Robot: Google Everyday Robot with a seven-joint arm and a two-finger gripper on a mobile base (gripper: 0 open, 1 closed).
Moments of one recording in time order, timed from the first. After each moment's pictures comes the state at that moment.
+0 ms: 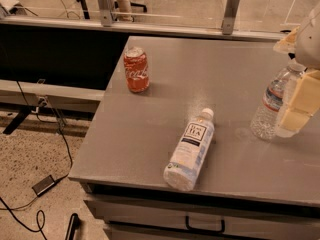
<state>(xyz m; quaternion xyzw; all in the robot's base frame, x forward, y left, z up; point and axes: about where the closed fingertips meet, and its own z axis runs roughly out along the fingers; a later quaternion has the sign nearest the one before) 0.438 -0.217 0.976 -0.60 0.78 -0.03 0.16</state>
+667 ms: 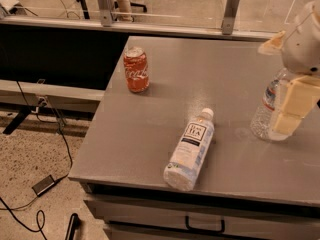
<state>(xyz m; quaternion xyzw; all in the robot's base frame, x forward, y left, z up) 0.441 -0.200 0.970 -0.65 0.74 -0.03 0.16</state>
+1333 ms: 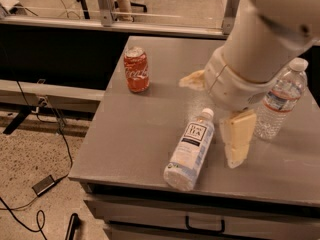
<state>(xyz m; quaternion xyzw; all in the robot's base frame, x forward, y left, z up) 0.420 -0.095 0.916 -0.83 0.54 -0.02 0.14</state>
